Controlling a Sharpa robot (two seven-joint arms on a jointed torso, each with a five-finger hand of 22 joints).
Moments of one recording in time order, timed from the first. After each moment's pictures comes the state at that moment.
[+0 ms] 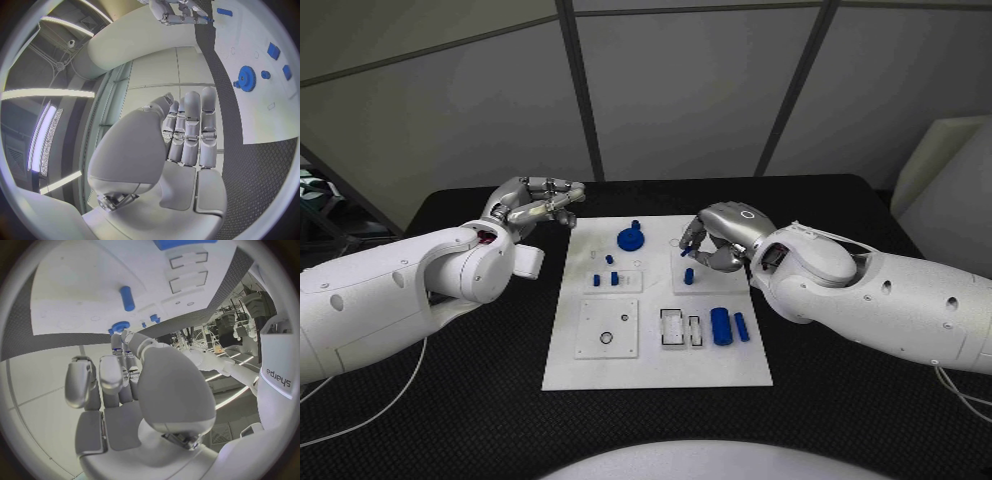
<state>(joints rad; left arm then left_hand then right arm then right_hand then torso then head) 1.11 -0.91 0.03 1.45 -0.10 -0.31 0.34 1.50 -0.13 0.31 0.13 0.18 1.03 0.17 0.19 0.07 1.11 0.10 0.30 0.09 1.18 0.01 1.05 0.33 0.19 1.13 0.11 0.50 1.04 1.11 -0.77 -0.01 1.58 -1.70 -0.39 -0.20 1.45 -0.12 0.48 0.03 0.15 1.18 0.12 0.11 0.09 1.32 0.05 0.09 0.09 1.46 -0.02 1.18 1.00 0.08 1.39 0.08 1.39 1.31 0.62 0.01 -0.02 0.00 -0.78</state>
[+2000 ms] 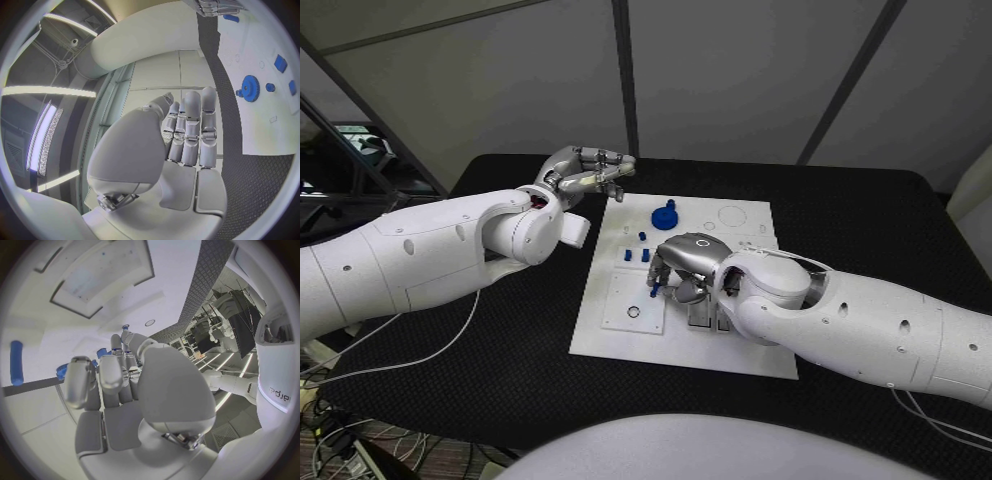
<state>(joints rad) 1.11 -0.88 0.03 1.44 -0.10 -0.29 0.34 1.49 -0.14 0.33 0.12 0.18 1.01 0.18 0.18 0.07 1.09 0.11 0.31 0.09 1.17 0.02 1.05 0.33 0.19 1.13 0.12 0.50 1.04 1.06 -0.53 -0.07 1.53 -1.70 -0.20 -0.19 1.44 -0.12 0.48 0.03 0.16 1.18 0.12 0.09 0.09 1.31 0.05 0.08 0.09 1.46 -0.02 1.18 1.00 0.08 1.40 0.08 1.40 1.31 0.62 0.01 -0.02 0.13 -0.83</state>
